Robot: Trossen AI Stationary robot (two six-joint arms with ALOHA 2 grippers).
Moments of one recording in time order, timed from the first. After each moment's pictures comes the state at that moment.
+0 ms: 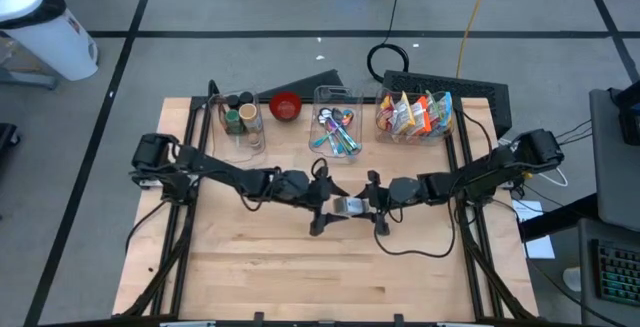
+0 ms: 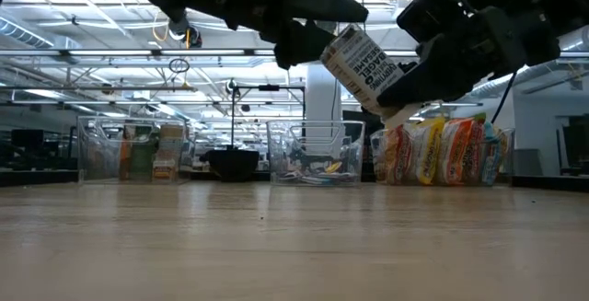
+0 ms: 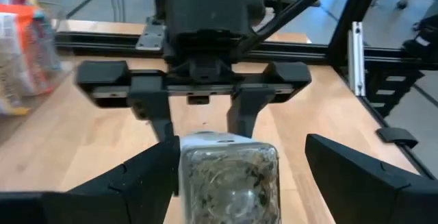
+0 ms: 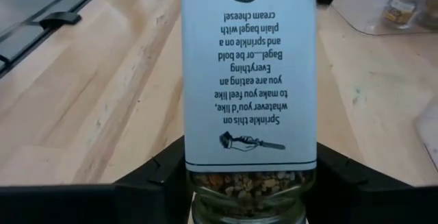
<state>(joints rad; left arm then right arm) -0.14 1.73 0.99 0.44 0.00 -0.10 0.18 1.42 0.47 0.53 0.05 0.04</state>
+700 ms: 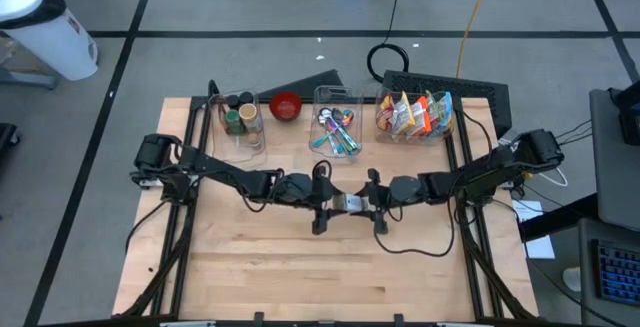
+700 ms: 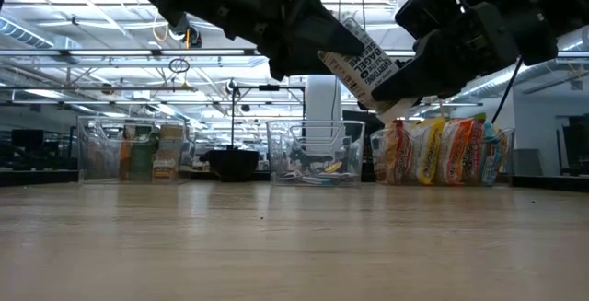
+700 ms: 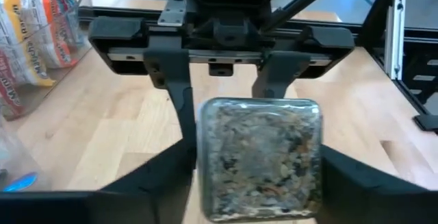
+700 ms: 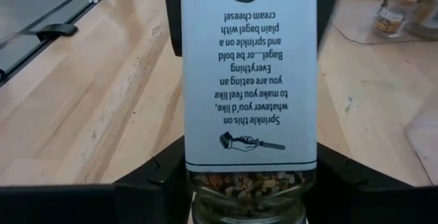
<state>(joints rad) -0.13 1.77 1.01 0.38 -0.08 -0.11 0.18 1.42 0.47 0.56 0.06 0.04</state>
